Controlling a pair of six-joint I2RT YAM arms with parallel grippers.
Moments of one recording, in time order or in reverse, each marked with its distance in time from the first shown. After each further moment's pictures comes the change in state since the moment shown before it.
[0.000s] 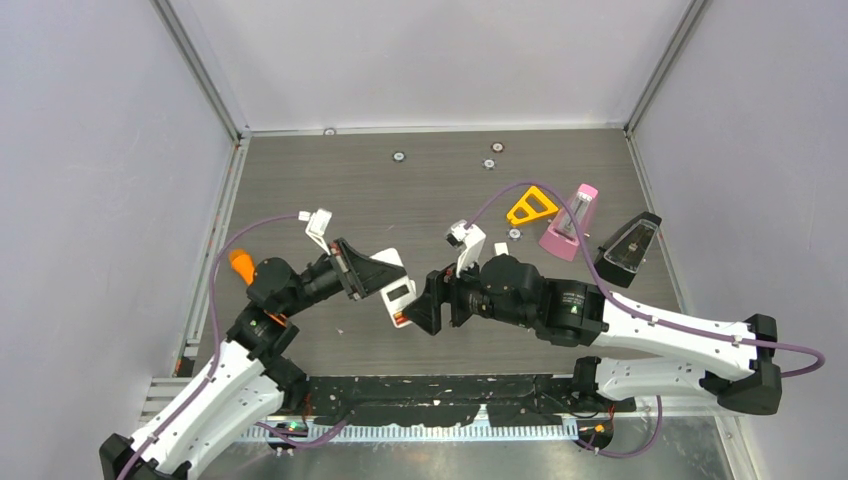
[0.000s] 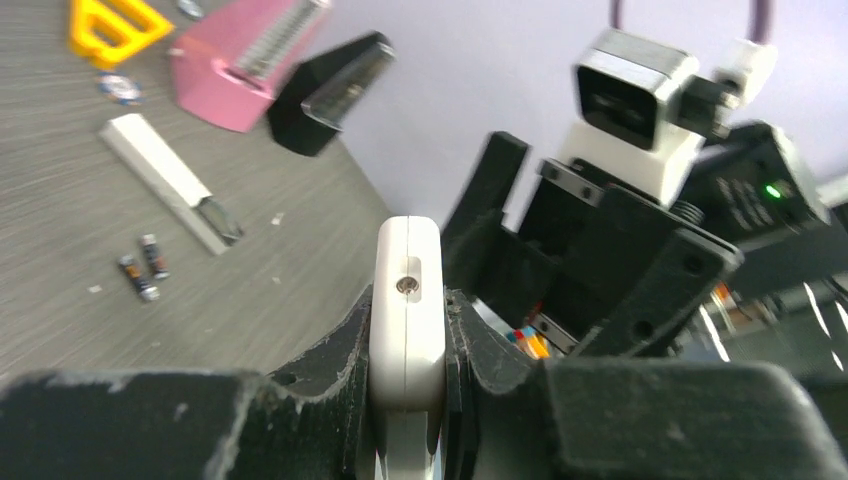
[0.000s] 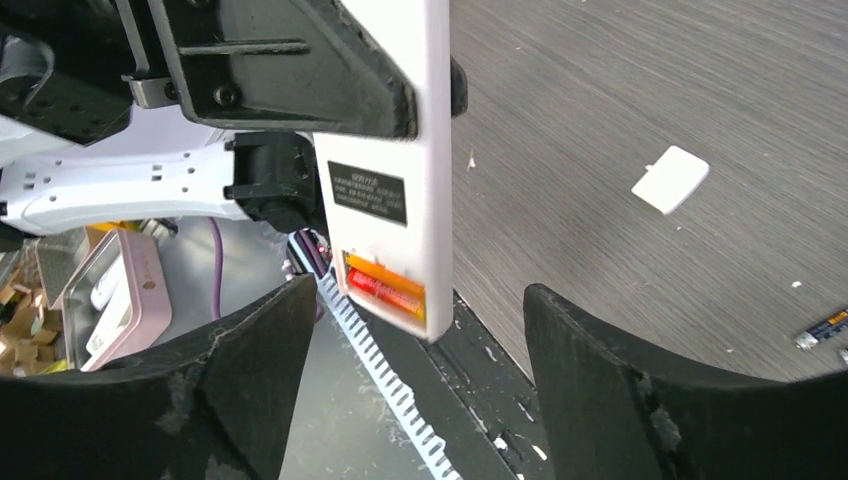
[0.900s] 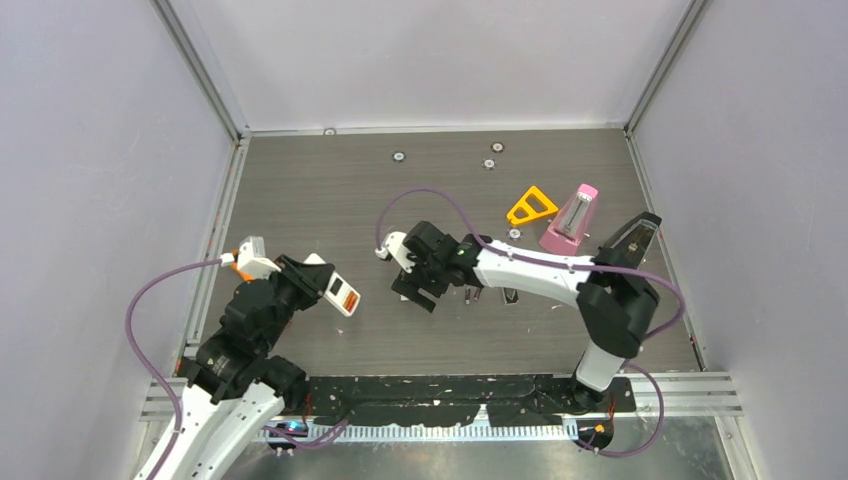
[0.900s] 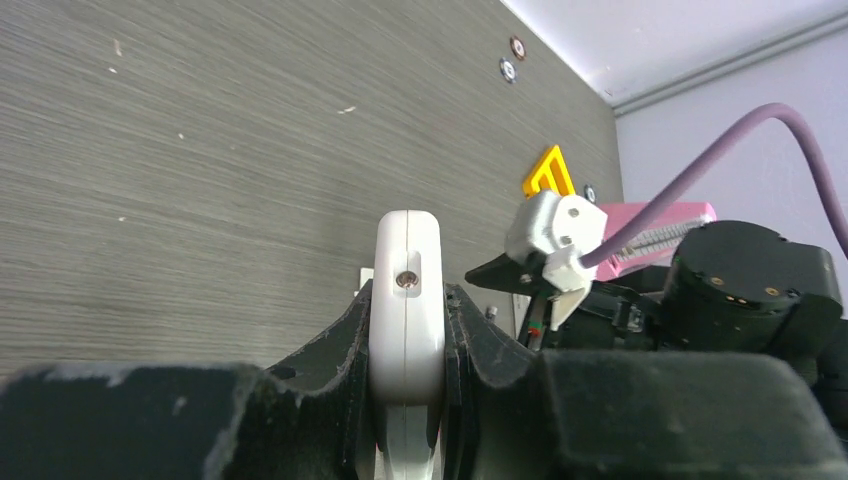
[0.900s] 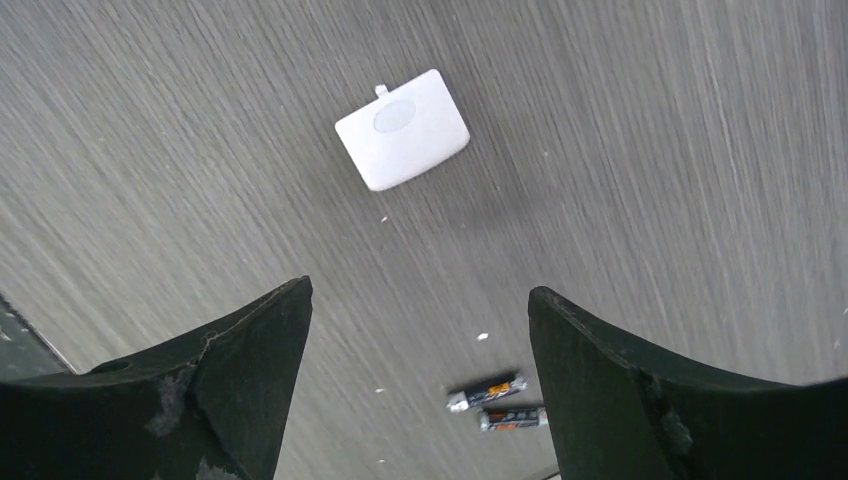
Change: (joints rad) left arm 0.069 -0.298 0.089 -0.826 -0.787 0.106; right arm -0.282 0.649 0.174 -0.136 -0.117 -0.787
